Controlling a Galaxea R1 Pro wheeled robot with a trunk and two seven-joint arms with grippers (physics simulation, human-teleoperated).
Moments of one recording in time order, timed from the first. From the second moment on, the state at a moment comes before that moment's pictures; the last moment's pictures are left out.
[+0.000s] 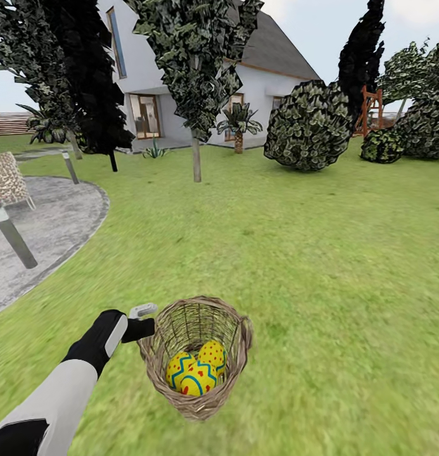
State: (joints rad) left arm -0.79 0.06 0.09 -0.62 0.20 0.77 -0.07; right arm -0.30 -0.04 -0.24 0.02 0.39 -0.07 0.04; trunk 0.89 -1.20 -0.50
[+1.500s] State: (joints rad) left arm -0.79 0.06 0.09 -0.62 0.20 0.77 -0.07; right arm -0.30 -0.04 -0.24 0.02 0.39 -0.07 0.04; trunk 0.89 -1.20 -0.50
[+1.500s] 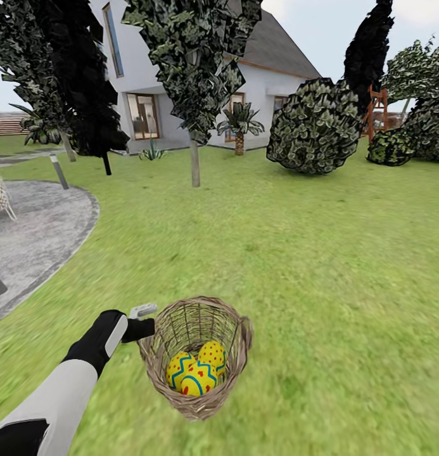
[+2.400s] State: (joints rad) left arm -0.79 0.06 0.09 -0.62 0.20 0.77 -0.07; right arm -0.30 -0.04 -0.24 0.02 0.39 -0.07 0.04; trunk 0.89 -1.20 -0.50
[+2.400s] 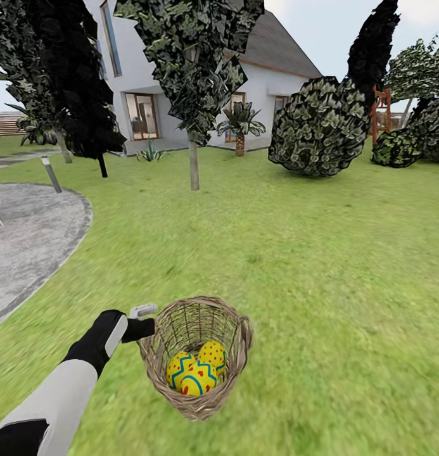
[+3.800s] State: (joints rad) left arm -0.79 0.06 0.09 -0.62 0.20 0.77 -0.07; right arm -0.30 -0.04 -0.24 0.02 0.39 -0.07 0.04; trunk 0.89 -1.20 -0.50
